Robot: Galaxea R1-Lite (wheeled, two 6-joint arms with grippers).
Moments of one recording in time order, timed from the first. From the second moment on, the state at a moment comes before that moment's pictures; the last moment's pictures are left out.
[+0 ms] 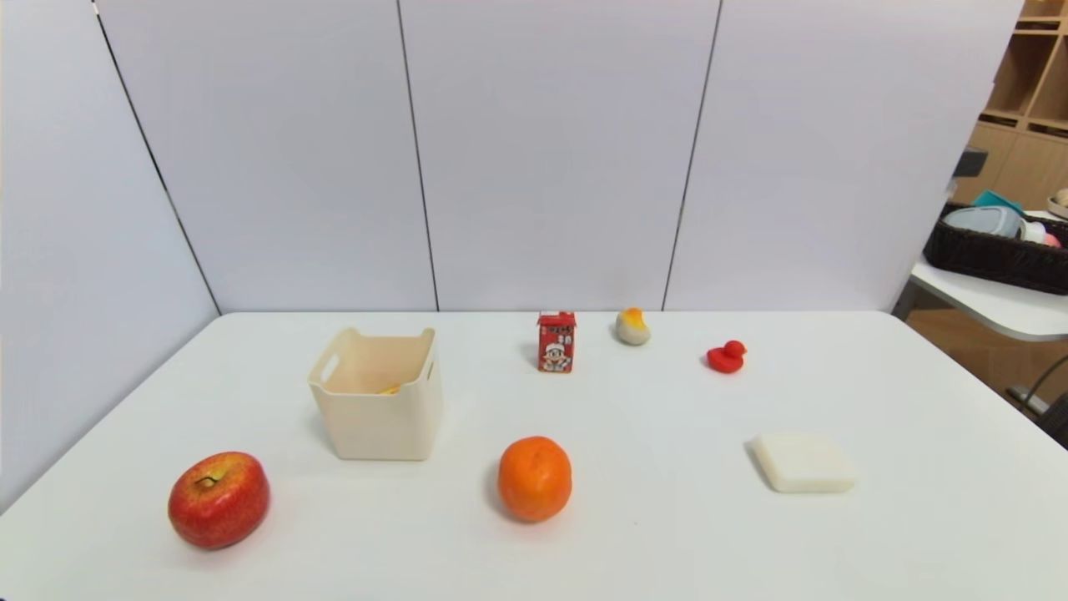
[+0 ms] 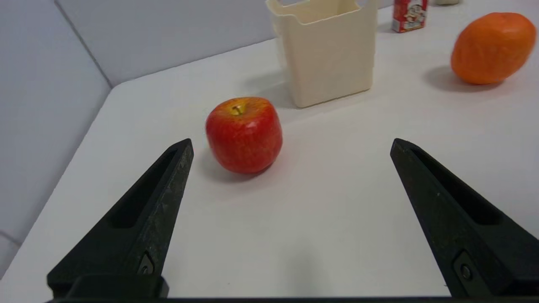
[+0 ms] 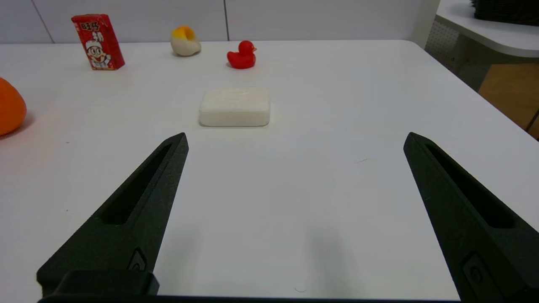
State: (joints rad) left arm 0.01 0.08 -0.04 -0.06 -0.15 0.16; right arm 0.00 0.00 0.00 0.00 0.00 0.00
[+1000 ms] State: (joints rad) left arm 0.00 0.00 0.00 0.01 -0.01 0.02; right arm 0.00 0.00 0.00 0.00 0.00 0.00
